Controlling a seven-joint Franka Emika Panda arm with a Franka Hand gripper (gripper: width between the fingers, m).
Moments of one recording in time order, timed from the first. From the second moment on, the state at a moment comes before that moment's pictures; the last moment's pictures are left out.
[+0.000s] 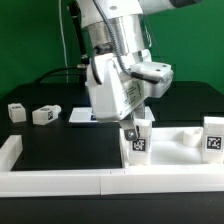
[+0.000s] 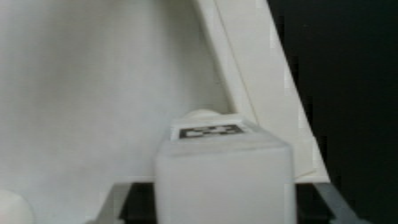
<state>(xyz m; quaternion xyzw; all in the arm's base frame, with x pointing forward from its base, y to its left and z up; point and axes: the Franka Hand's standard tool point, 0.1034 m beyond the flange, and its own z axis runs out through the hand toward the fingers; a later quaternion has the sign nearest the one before) 0.623 -0.001 0.071 -0.56 0.82 0.04 0.11</state>
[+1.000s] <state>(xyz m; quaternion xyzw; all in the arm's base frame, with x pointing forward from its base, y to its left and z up) 0.610 0.032 0.113 -0.57 0.81 0.04 0.12</state>
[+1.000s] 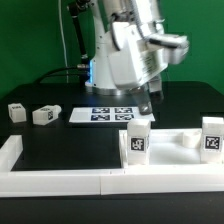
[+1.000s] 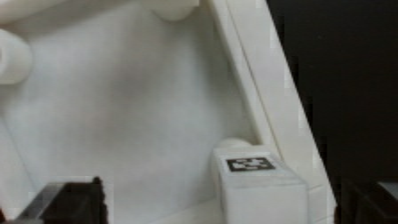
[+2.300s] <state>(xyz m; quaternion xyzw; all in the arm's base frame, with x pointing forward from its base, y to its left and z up) 0.545 0.053 0.091 -0.62 0.77 0.04 0.11</state>
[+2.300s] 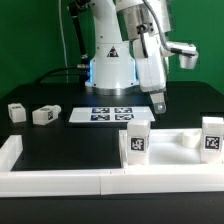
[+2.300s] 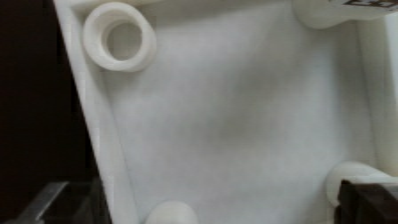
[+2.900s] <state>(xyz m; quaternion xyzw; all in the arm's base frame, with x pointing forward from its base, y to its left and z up) 0.515 0.046 0.059 -0.69 0.71 0.05 0.08</state>
